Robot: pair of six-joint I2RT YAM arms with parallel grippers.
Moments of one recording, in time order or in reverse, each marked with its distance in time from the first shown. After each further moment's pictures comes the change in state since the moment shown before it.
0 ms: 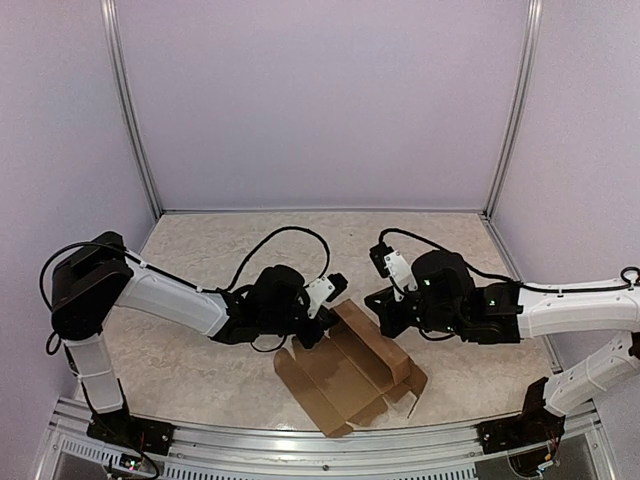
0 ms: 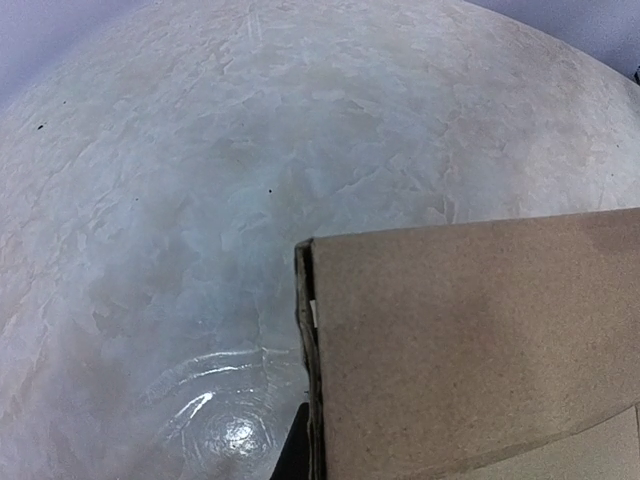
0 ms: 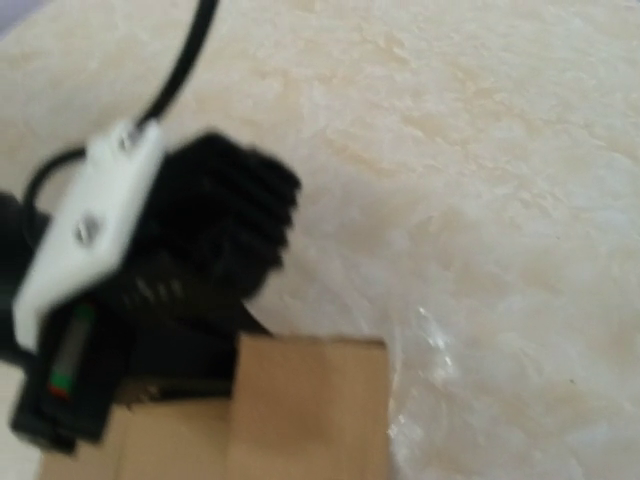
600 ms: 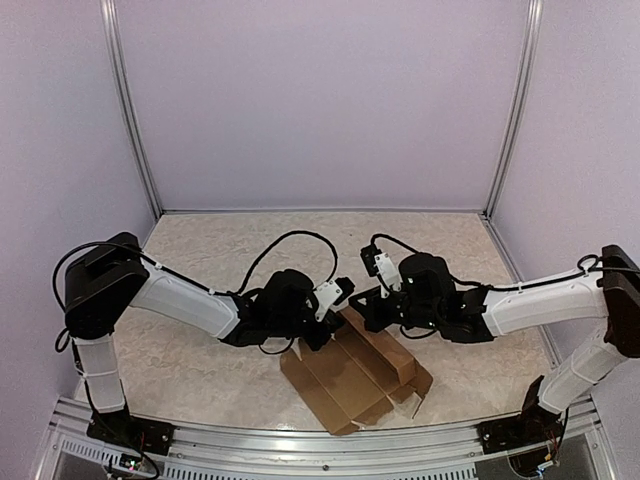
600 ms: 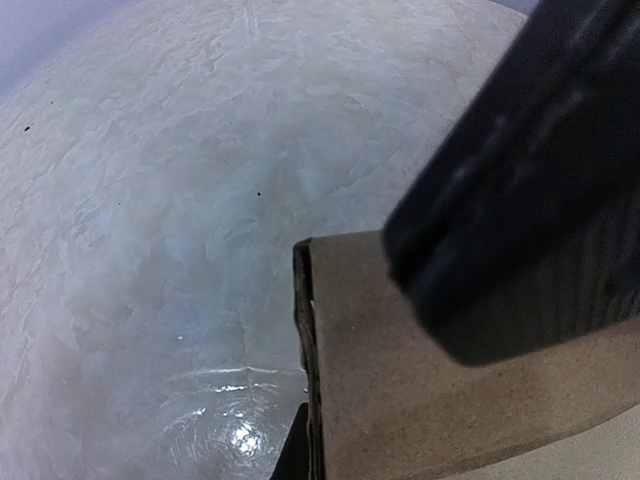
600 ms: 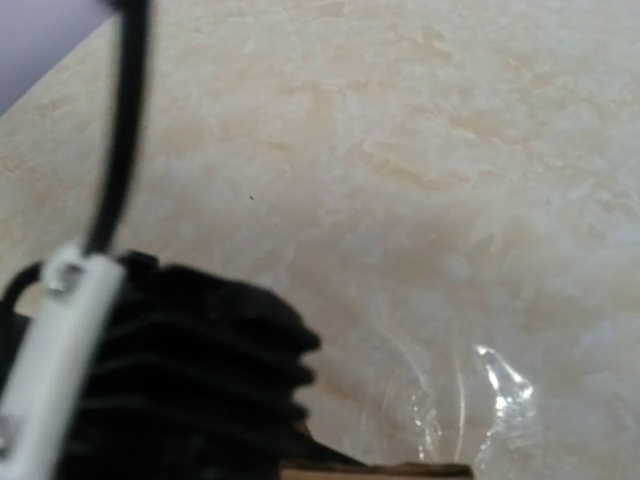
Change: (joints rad) left arm -0.016 0.073 0.047 0.018 -0.019 0.002; right arm -0.100 0.200 -0.035 0.309 -0.181 0.093
